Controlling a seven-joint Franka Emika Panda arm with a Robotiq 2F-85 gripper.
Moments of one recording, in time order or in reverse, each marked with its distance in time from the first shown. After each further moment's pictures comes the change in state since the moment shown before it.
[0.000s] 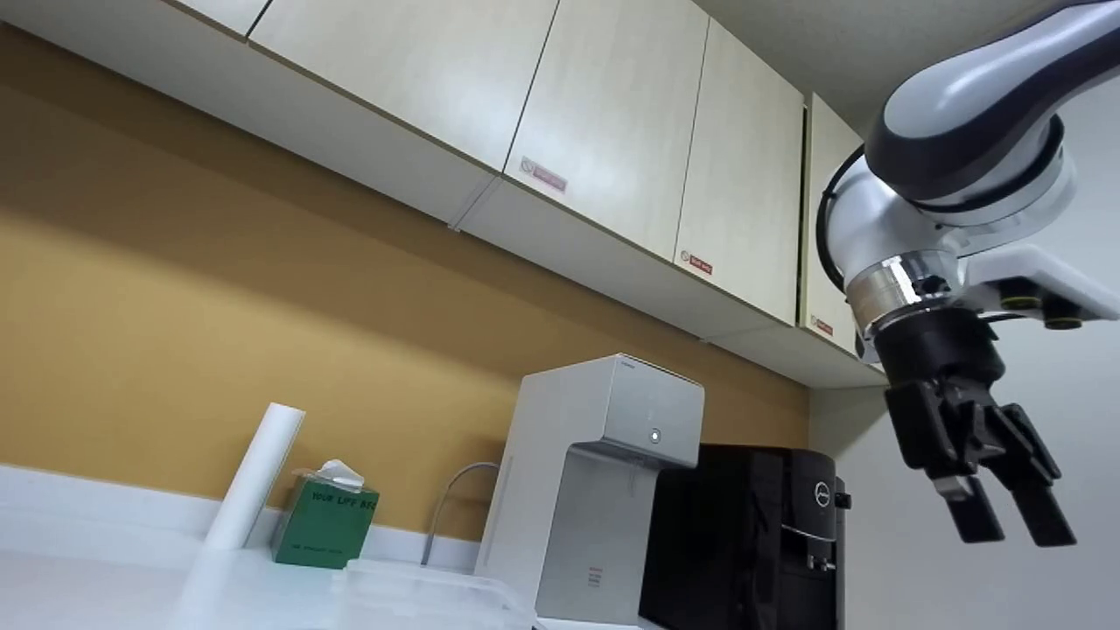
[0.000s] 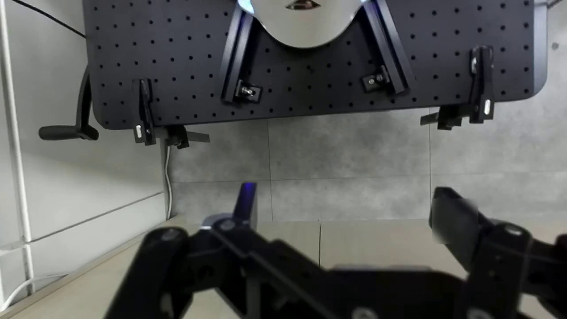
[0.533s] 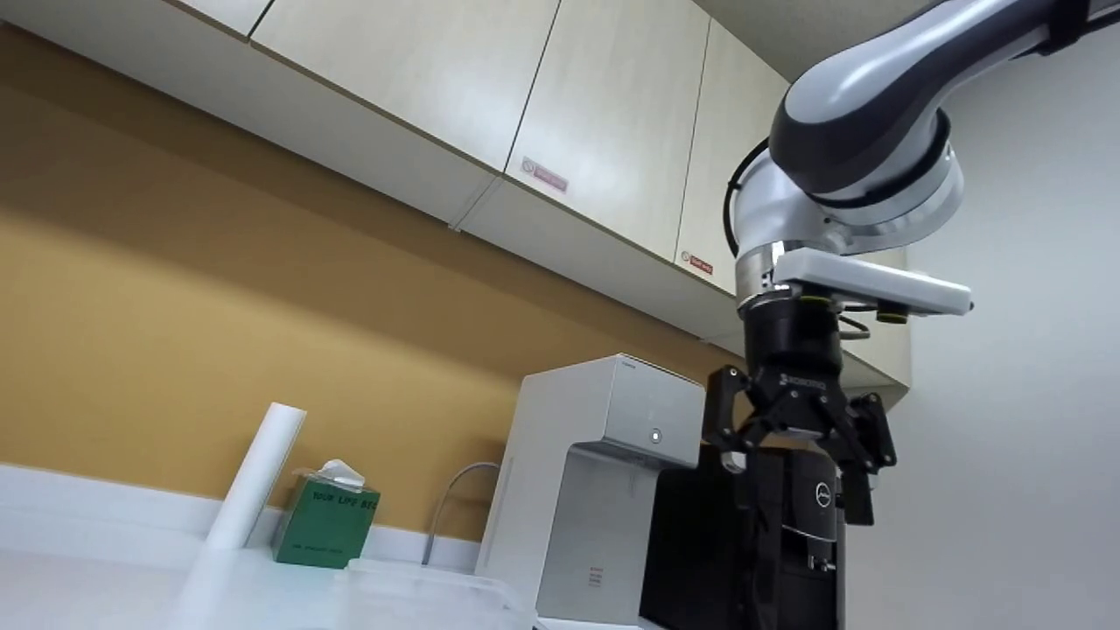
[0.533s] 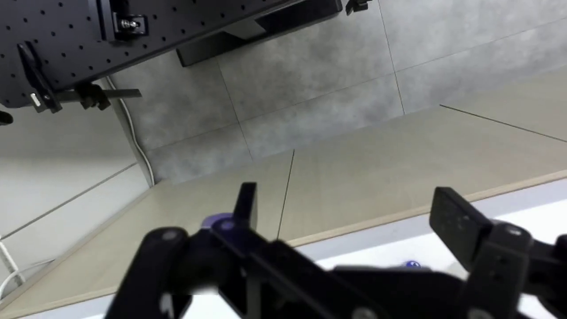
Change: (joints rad) arm -0.003 0.215 0.183 0.111 0.138 0.291 0.368
